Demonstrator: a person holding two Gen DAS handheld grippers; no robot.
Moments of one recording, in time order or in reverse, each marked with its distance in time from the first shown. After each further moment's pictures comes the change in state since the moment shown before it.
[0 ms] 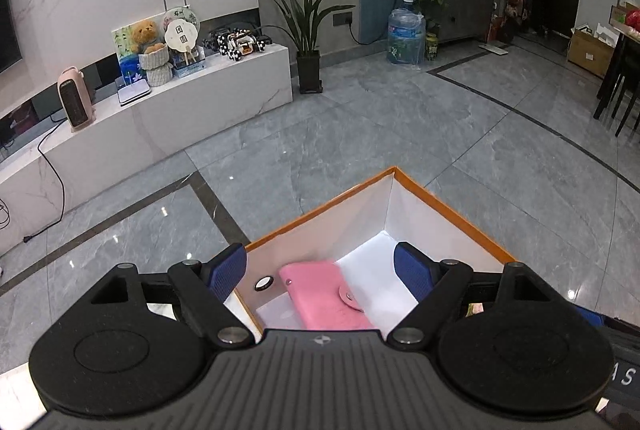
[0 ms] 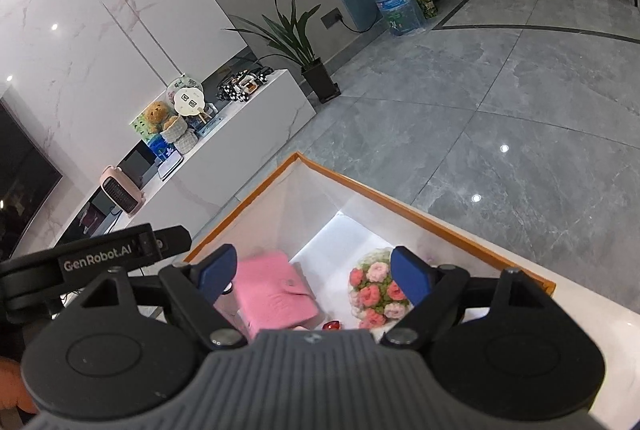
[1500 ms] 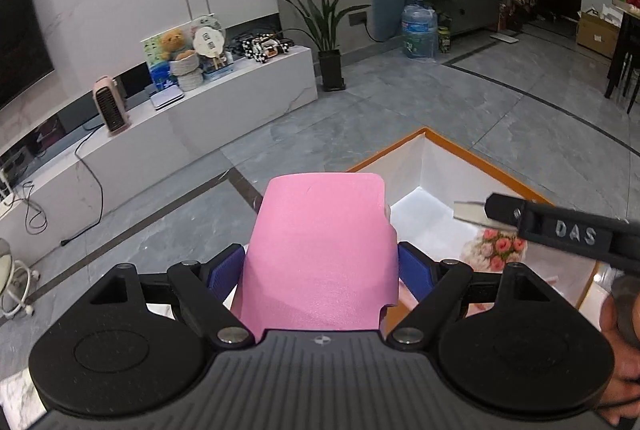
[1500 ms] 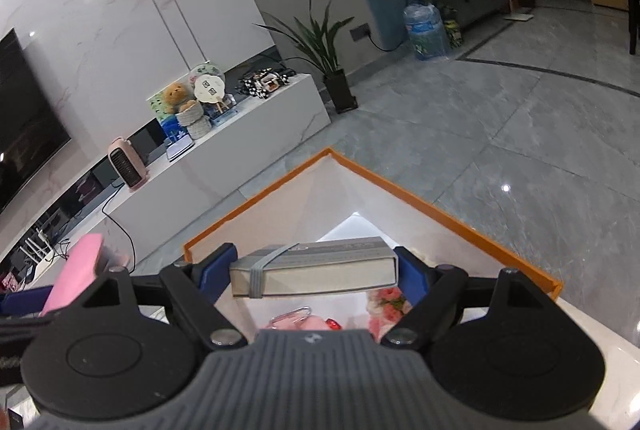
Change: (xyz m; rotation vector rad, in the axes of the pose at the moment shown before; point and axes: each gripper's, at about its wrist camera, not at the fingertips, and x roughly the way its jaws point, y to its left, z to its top) left arm -0.055 0.027 -0.044 0.062 -0.006 0.072; right arm -0.013 0.034 -0.022 -0.158 -0.032 -0.008
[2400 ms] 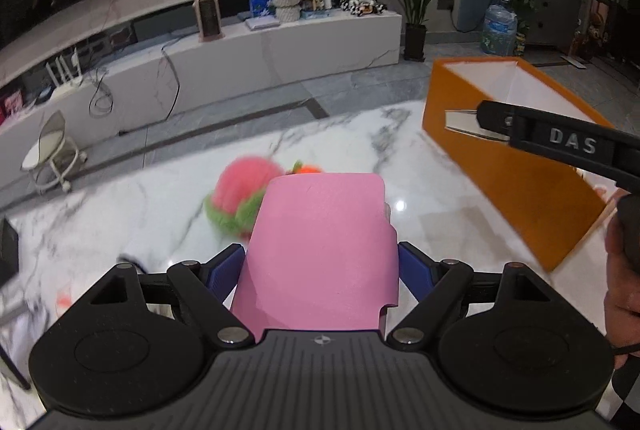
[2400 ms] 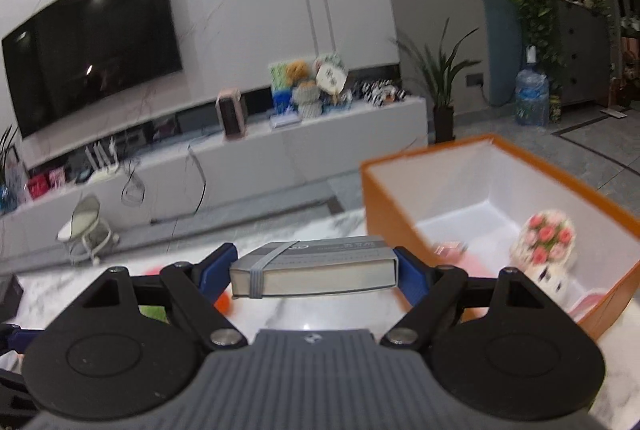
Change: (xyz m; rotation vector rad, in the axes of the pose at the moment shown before) left arm -0.090 0.086 -0.168 -0.247 0.053 0.128; right arm -0.046 0.106 -0.123 -0.349 -0.096 0.191
